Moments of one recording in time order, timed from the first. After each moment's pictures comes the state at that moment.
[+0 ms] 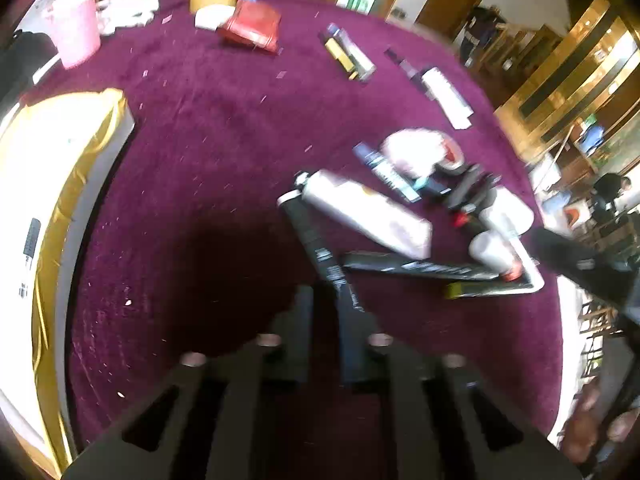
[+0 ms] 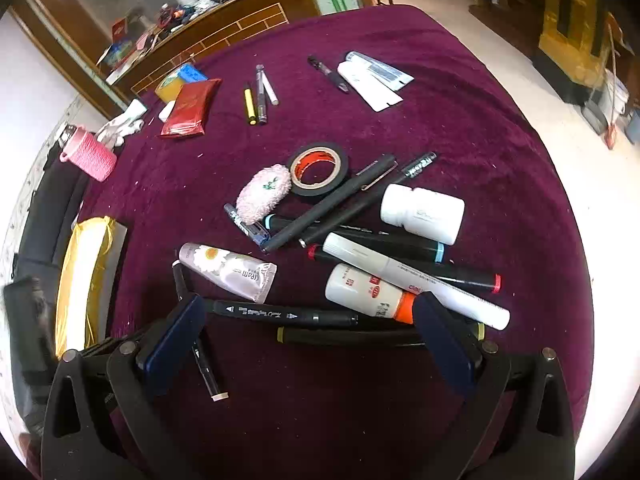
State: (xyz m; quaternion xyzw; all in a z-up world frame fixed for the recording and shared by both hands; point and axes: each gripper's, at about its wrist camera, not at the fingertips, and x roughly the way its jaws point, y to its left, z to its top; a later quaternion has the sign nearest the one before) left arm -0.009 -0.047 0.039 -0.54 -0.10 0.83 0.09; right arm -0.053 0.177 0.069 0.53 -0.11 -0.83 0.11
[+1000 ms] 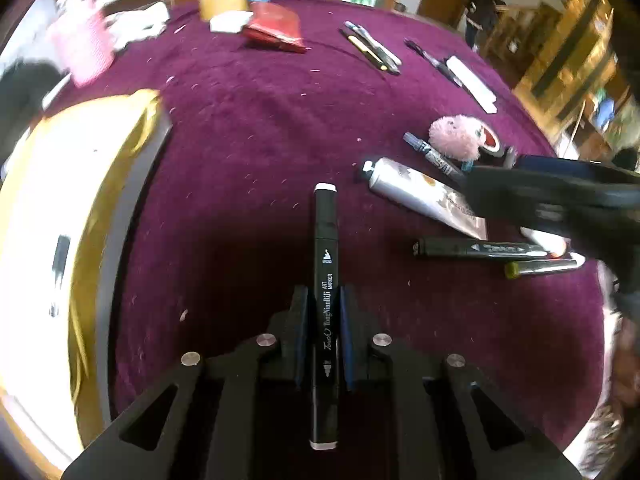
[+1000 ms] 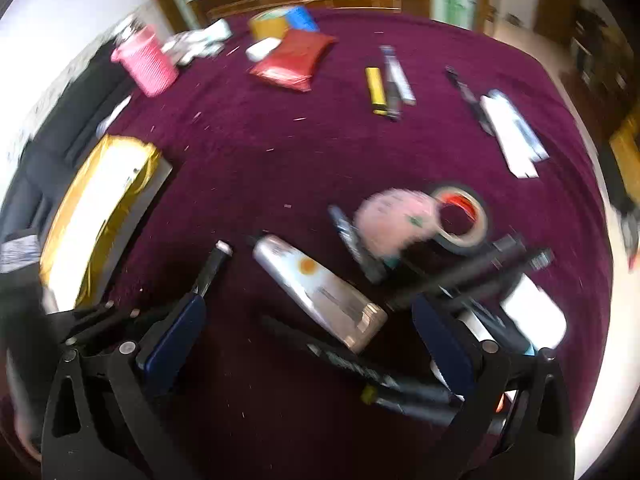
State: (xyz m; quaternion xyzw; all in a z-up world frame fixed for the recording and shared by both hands) left arm -0.008 -0.084 0.022 -0.55 -0.04 0.83 0.06; right arm -0.087 0.066 0.060 0.54 0.06 -0.80 0.24
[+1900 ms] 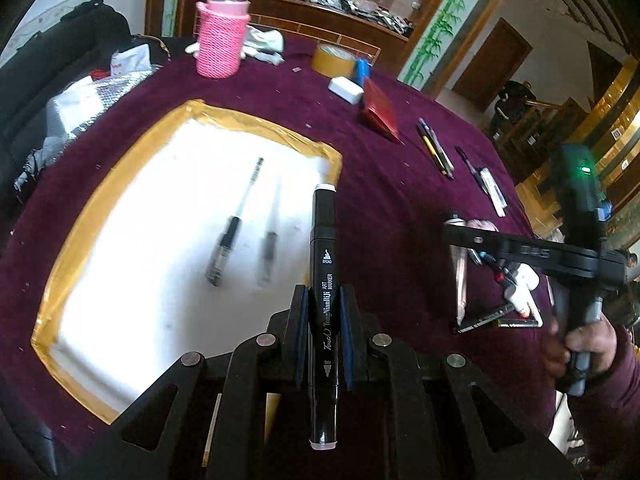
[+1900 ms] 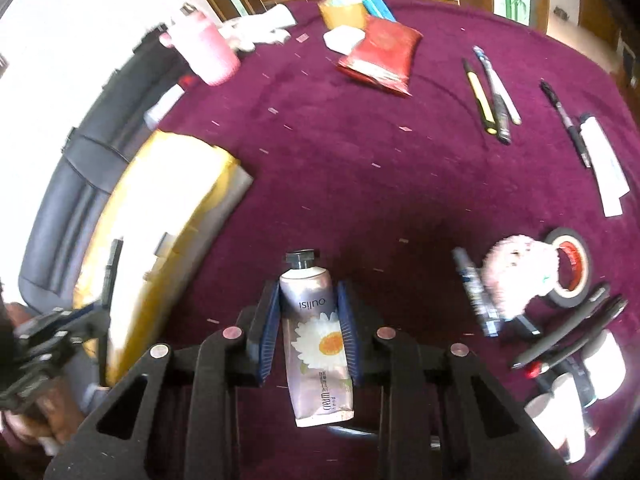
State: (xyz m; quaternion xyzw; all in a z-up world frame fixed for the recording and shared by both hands) left arm 0.051 -0.218 0.085 -0.47 -0.17 0.86 0.01; right arm -0.102 0.017 0.045 0.55 0.00 -0.77 0.33
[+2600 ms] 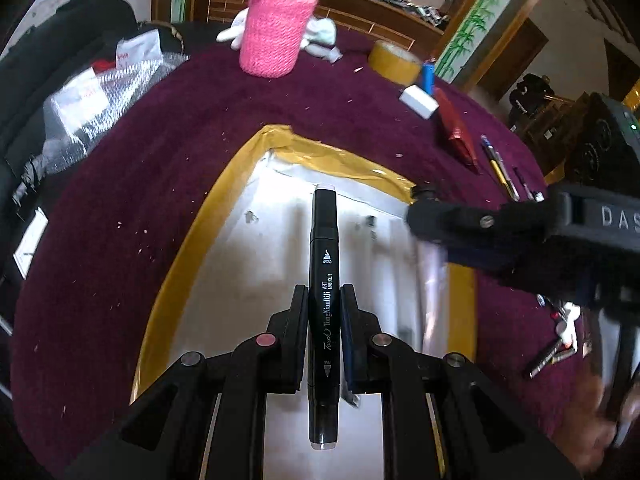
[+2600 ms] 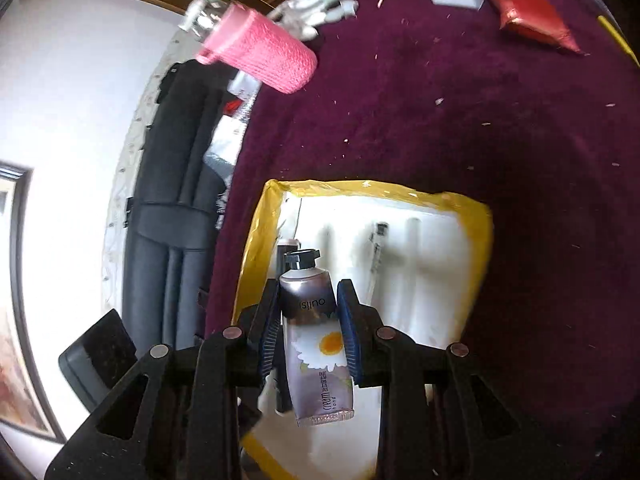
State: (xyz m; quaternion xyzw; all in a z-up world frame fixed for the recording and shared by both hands) left arm -0.035 -0.324 0.039 -0.51 -0.17 0.84 0.01; right arm -0.118 -0.177 0.033 0.61 -0.19 -0.69 0.34
